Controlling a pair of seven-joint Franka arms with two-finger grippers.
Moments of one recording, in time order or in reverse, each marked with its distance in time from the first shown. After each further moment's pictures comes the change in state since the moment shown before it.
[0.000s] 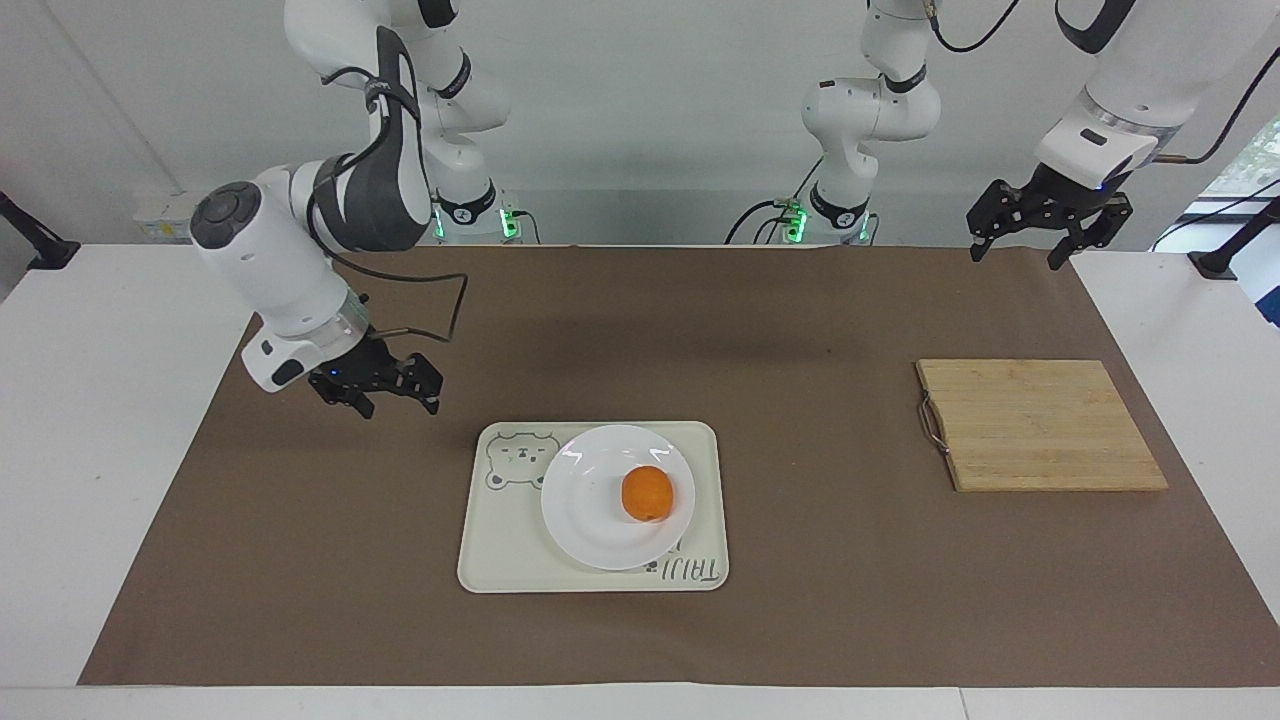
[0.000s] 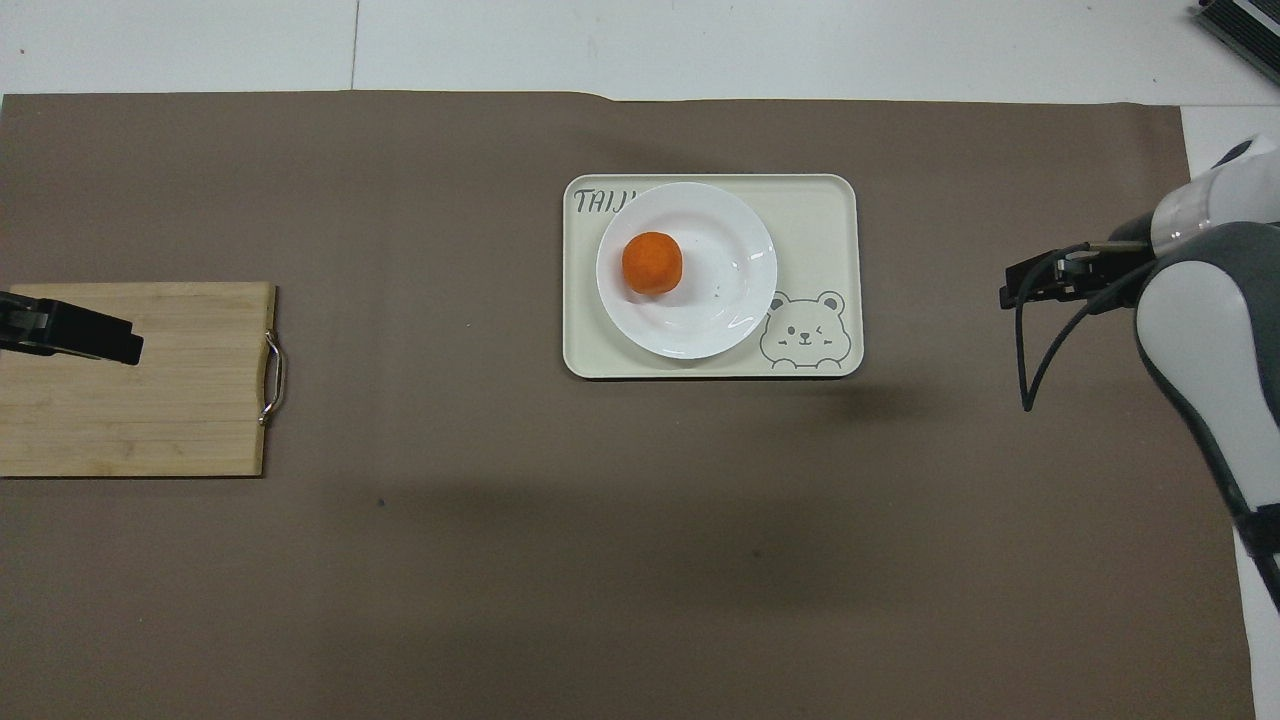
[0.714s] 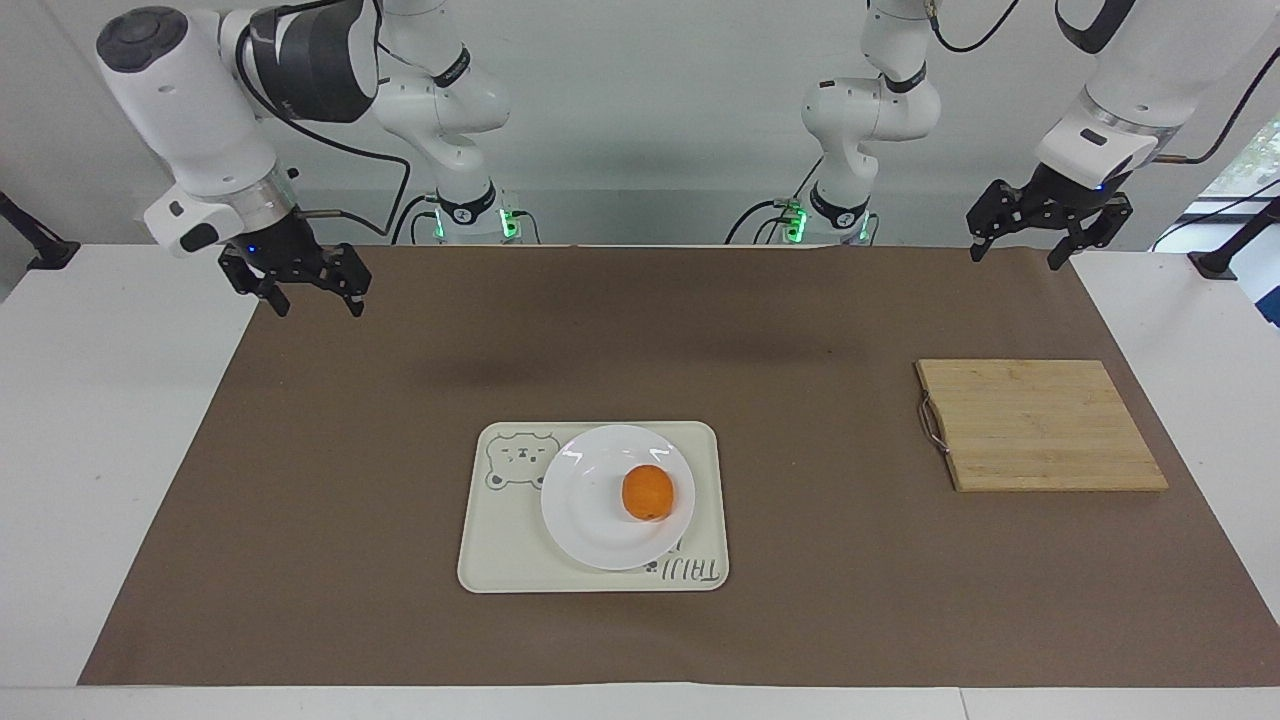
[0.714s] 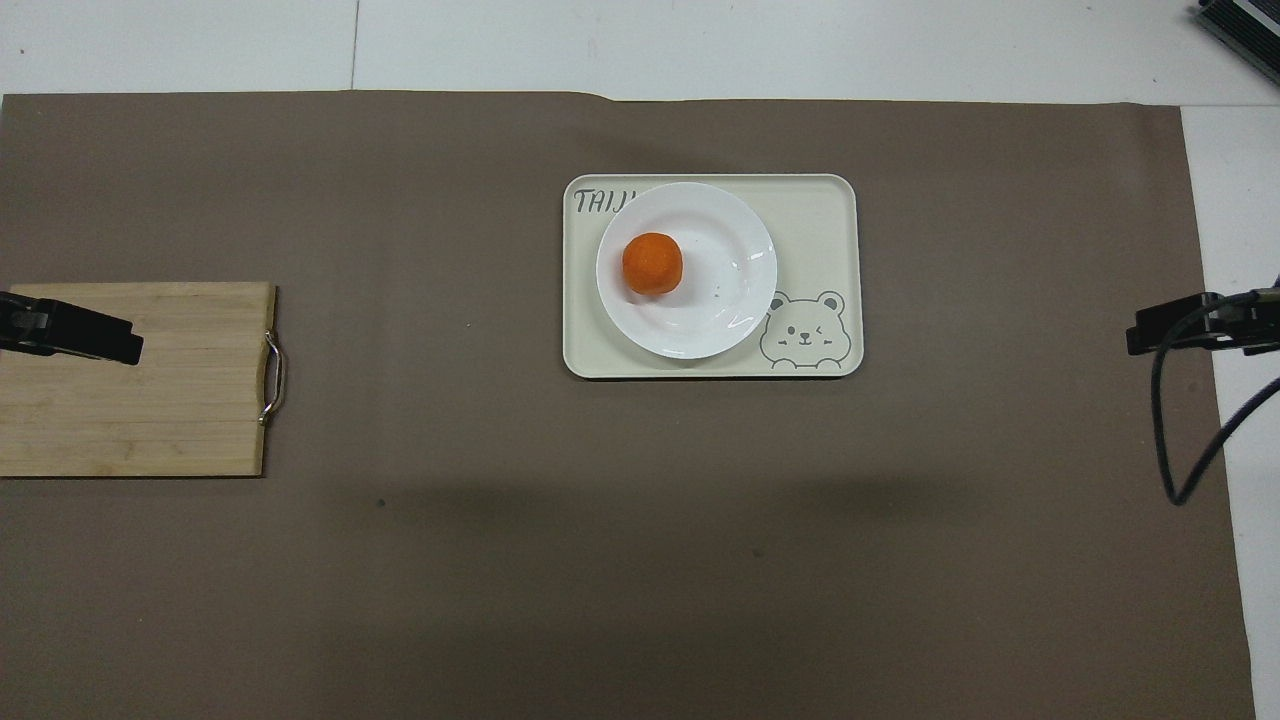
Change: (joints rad) left arm 0.000 0.000 0.000 0.000 0.000 0.000 0.000; right arm -0.005 -0.165 0.001 0.074 -0.120 -0.229 0.000
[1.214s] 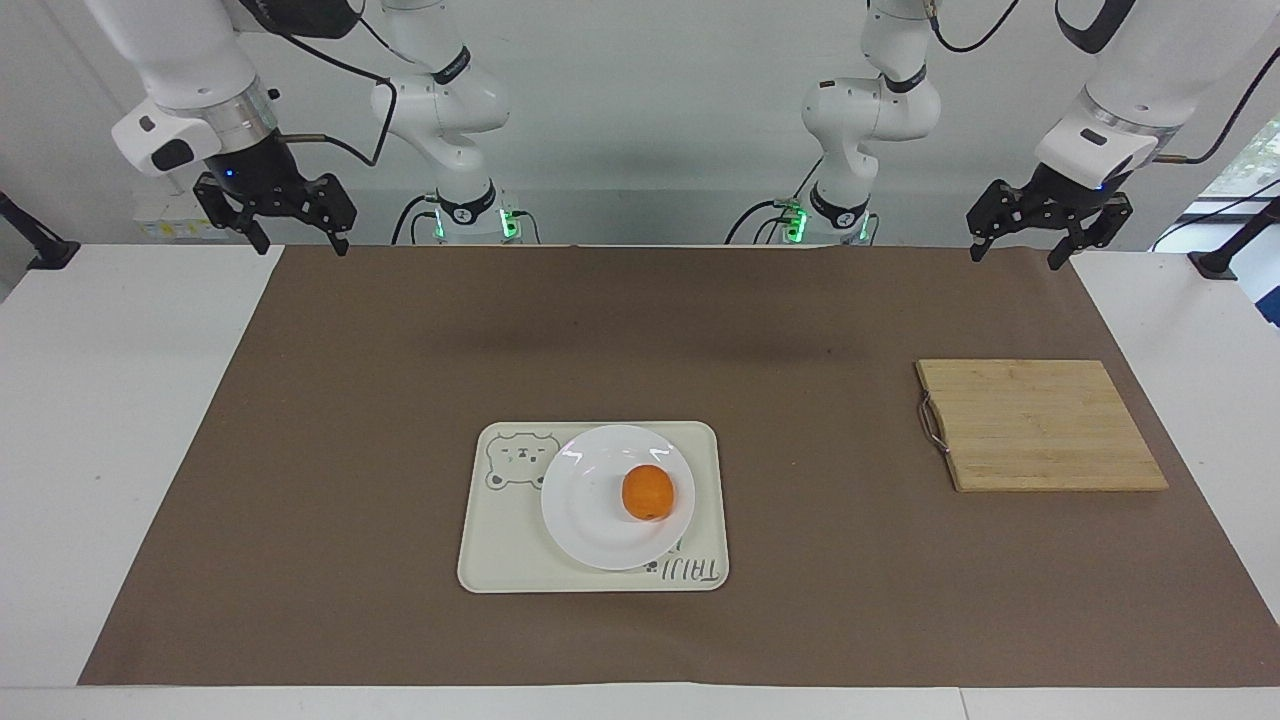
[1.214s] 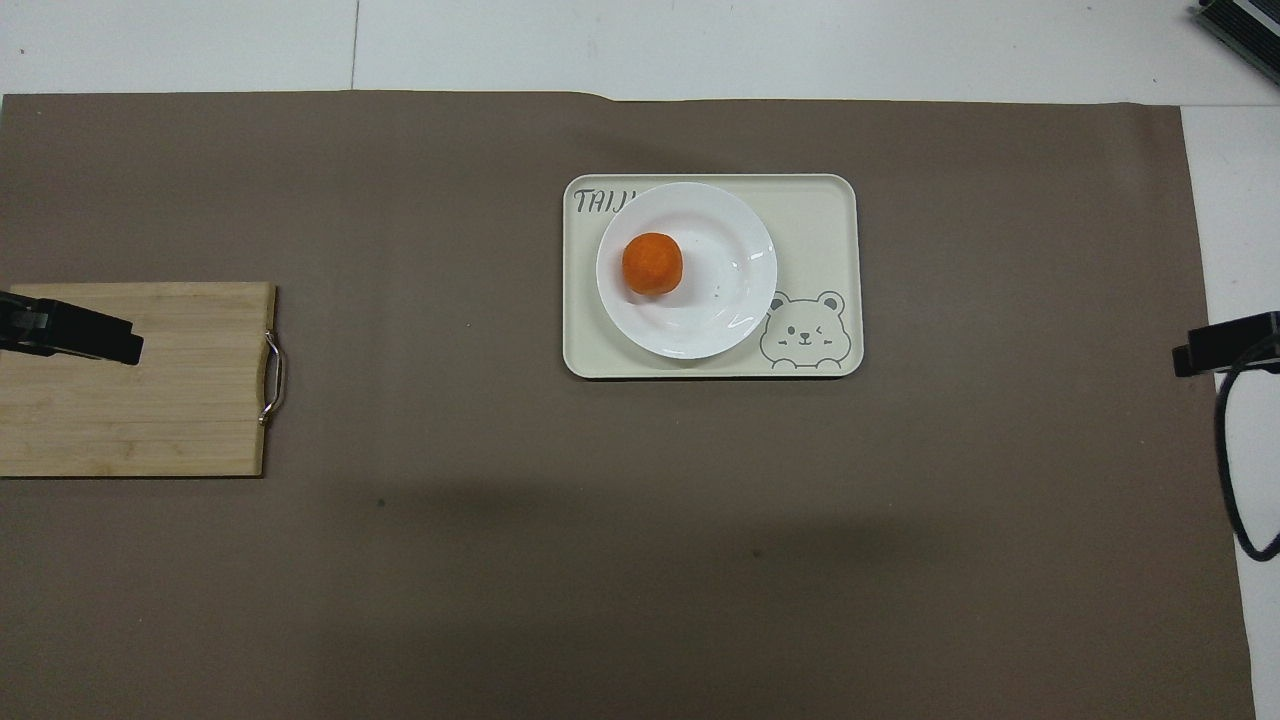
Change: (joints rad) left arm 0.000 0.000 0.000 0.000 0.000 0.000 0.000; right arm 0.001 -0.056 0.009 0.090 -0.002 -0.107 0.000
